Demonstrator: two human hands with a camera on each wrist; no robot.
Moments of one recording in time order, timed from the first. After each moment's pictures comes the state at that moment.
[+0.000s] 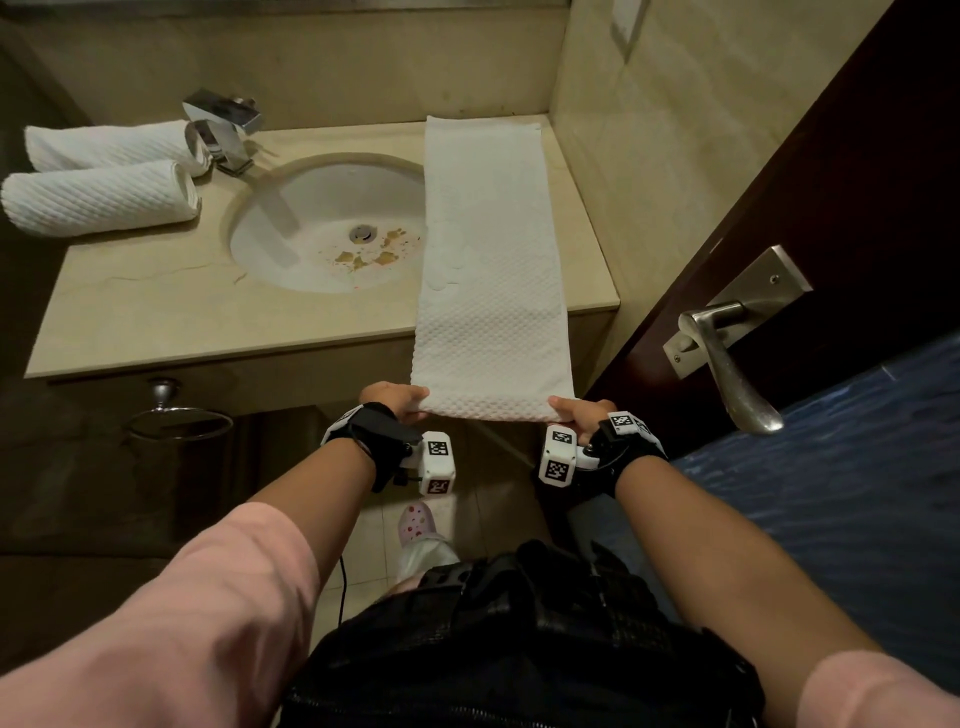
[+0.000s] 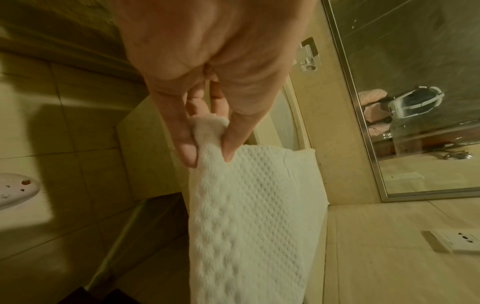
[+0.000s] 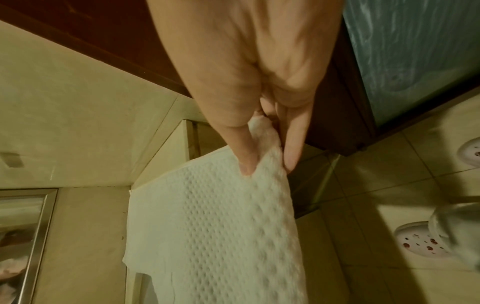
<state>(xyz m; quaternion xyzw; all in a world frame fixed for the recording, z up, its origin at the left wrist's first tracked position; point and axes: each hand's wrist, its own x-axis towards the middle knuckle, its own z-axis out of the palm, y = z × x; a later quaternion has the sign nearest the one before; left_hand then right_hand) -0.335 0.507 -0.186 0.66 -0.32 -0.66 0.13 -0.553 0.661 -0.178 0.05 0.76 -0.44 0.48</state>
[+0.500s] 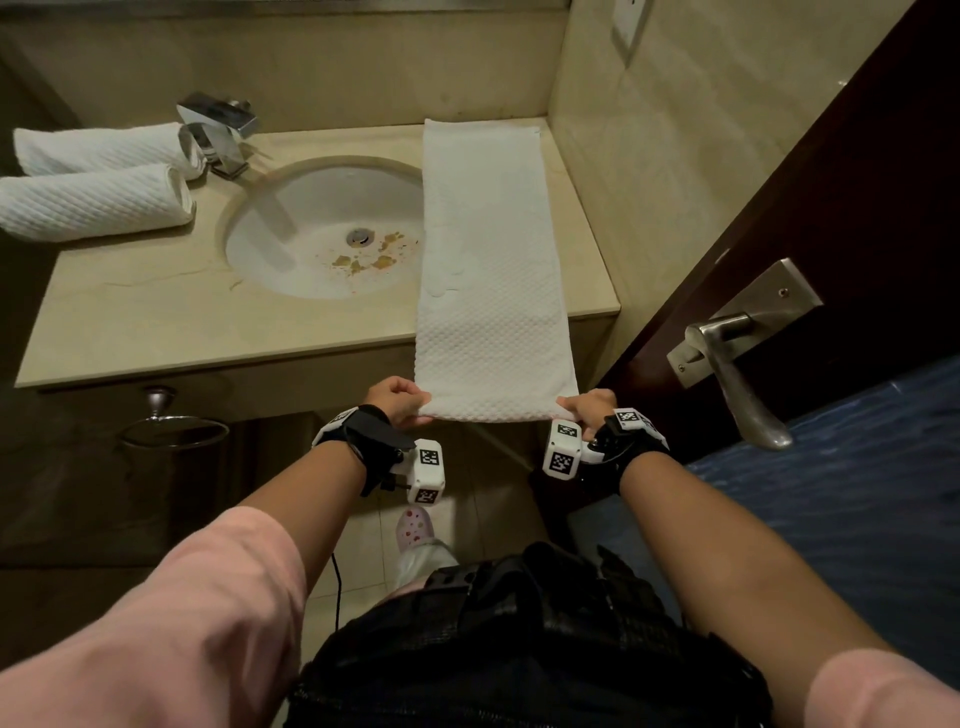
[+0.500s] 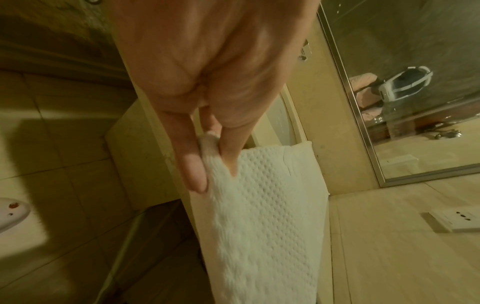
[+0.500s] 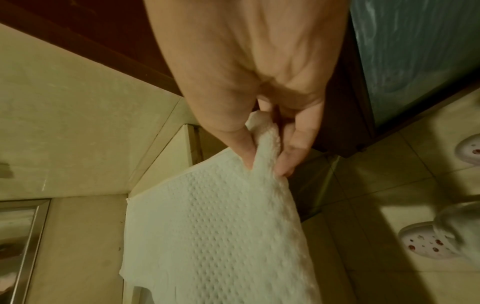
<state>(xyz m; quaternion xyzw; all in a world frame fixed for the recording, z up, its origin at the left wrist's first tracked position) -0.333 0.498 -0.198 0.59 -0.40 -0.69 0.13 -0.558 0.642 -0.173 0.05 0.77 -0.45 0.45</state>
